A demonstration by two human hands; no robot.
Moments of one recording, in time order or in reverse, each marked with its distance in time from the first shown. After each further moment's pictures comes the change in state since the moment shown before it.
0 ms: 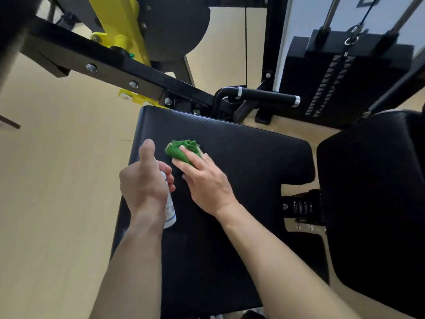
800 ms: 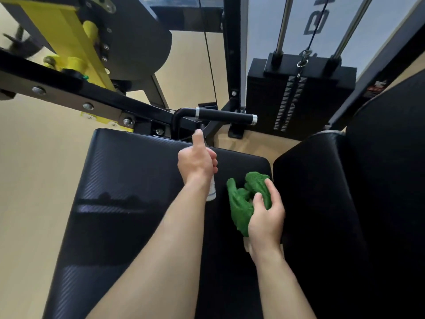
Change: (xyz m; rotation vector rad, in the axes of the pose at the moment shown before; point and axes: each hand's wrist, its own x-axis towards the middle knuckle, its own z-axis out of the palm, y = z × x) left_hand -0.029 0.000 0.188 -0.067 -0.327 -0.114; right_hand -0.082 0.068 -0.126 0.789 0.694 1.132
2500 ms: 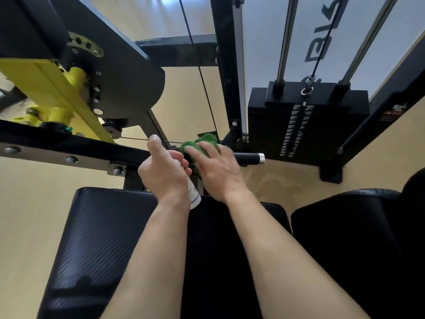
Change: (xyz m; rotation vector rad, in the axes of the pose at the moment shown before) left_hand 0.072 0.075 0.015 -0.306 0.205 0.197; right_hand 0.164 -0.051 0.177 -1.034 -0.498 -1.054
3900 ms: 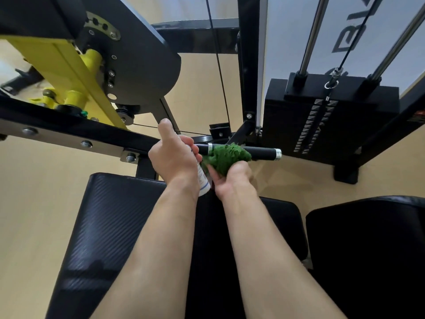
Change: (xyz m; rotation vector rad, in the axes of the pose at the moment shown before) left_hand 0.016 0.008 0.004 0.014 0.039 -0.039; right_hand 0.013 -0.047 -0.008 1.931 0.411 1.545
